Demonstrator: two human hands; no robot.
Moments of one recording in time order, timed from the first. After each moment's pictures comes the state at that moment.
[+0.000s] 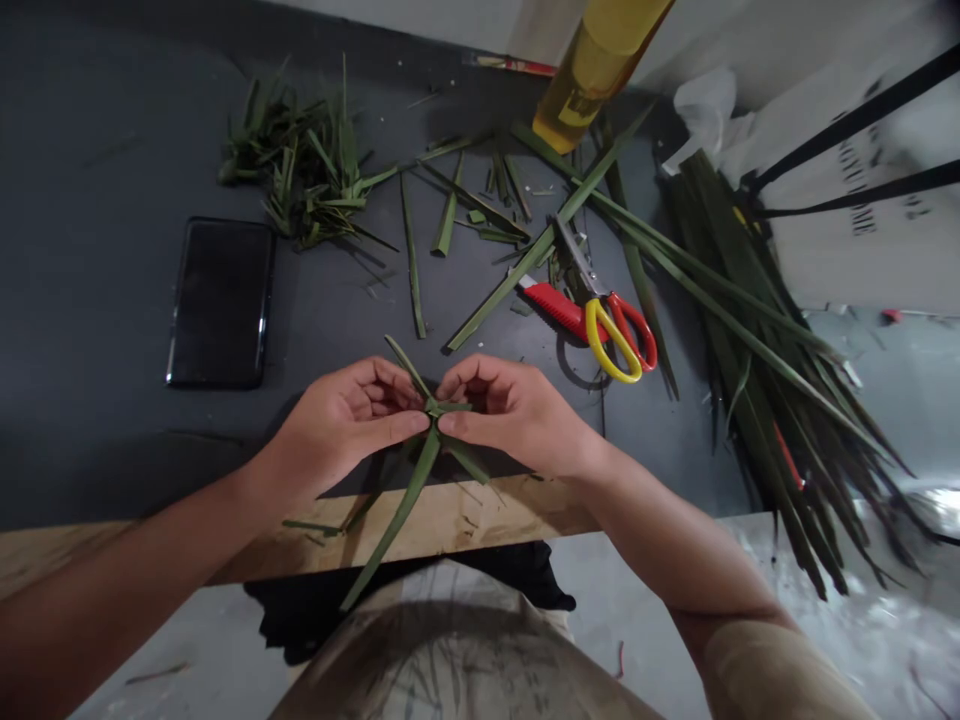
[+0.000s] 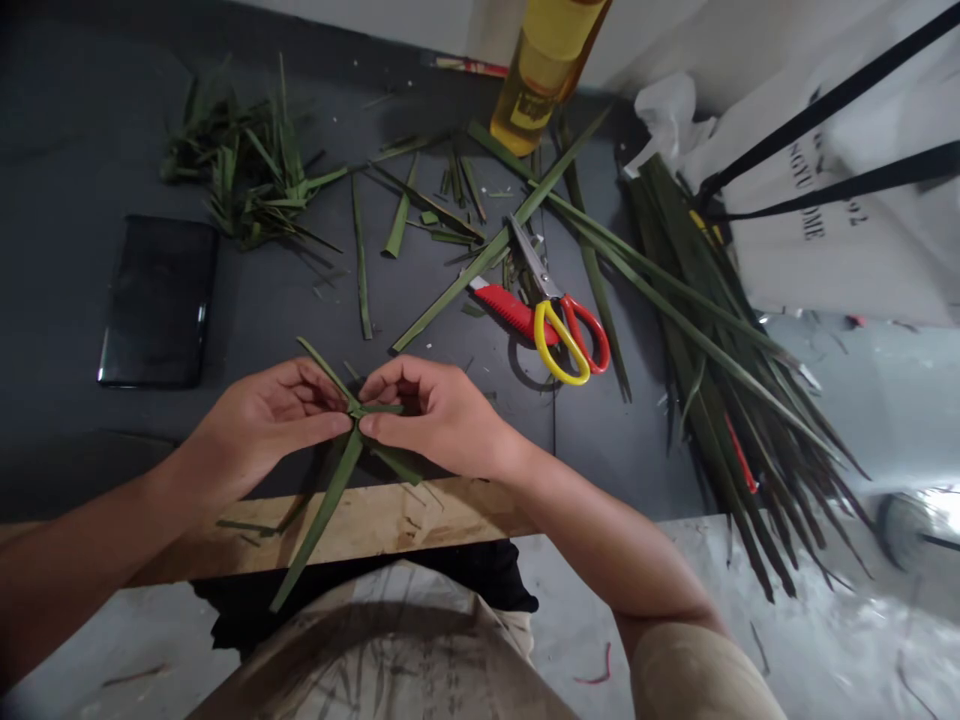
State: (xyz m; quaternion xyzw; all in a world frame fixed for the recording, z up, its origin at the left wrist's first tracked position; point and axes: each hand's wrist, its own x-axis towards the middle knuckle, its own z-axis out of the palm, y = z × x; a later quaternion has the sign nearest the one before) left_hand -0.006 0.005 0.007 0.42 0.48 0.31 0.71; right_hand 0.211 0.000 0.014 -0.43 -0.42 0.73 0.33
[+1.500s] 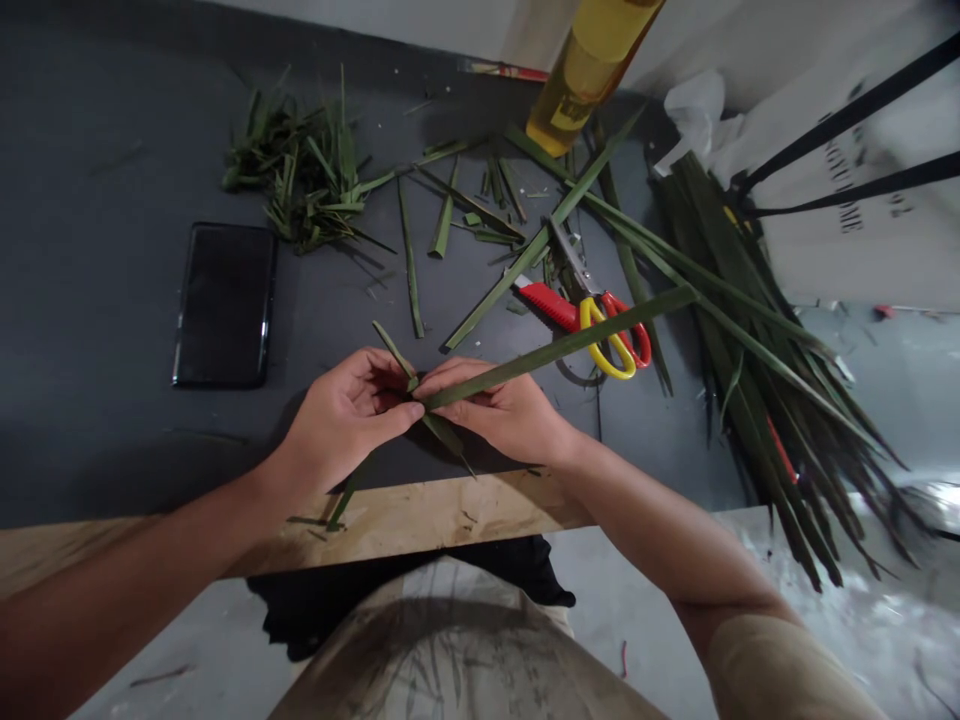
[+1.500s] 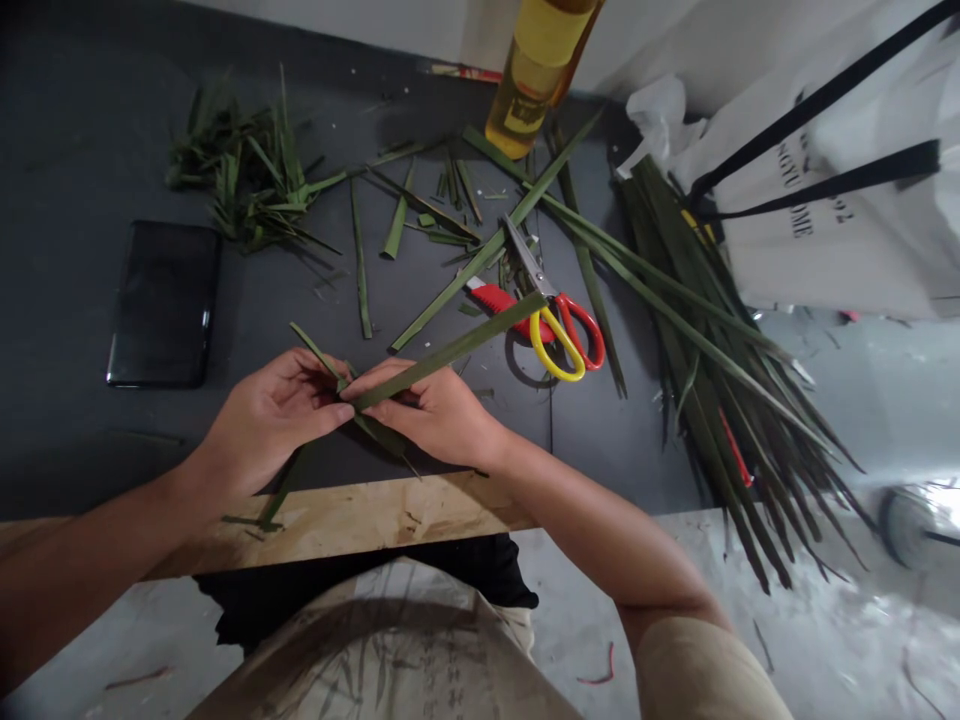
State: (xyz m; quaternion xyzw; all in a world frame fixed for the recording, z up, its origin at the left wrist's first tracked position) left_hand 0.000 0.003 -0.003 0.44 0.49 0.37 0.66; right_hand 0.212 0.007 -0.004 -0.37 -0.57 0.63 0.36
